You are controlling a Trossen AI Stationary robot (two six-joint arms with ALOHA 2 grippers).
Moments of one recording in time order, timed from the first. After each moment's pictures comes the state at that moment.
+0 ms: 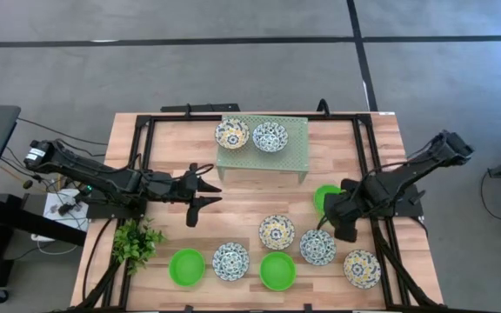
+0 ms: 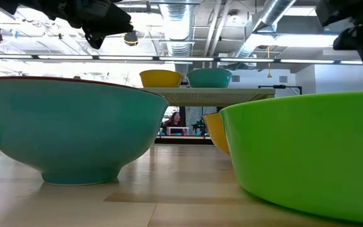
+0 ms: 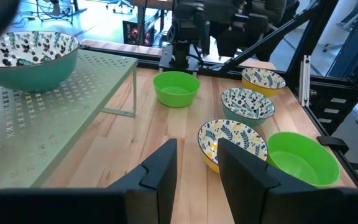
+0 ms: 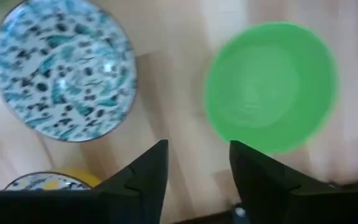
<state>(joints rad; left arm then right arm) -0.27 0.99 0.53 0.20 -0.29 -0.14 0.49 1.21 0.97 -1.21 0.08 0.72</state>
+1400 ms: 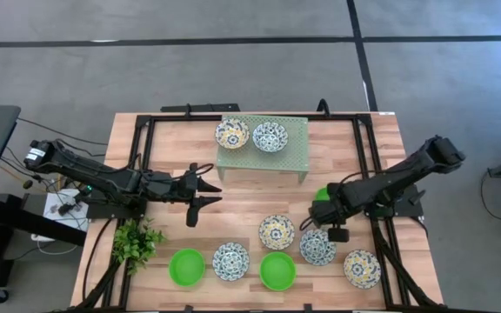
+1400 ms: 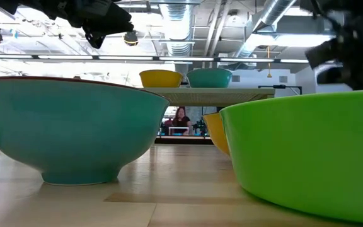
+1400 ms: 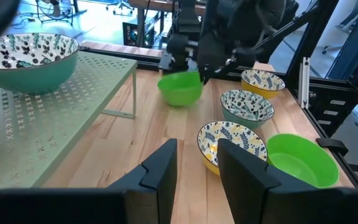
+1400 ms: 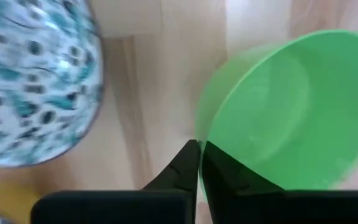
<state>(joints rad) -0.27 0.99 0.53 0.20 -0.29 -0.14 0.39 1.37 0.86 -1.06 0.03 0.46</state>
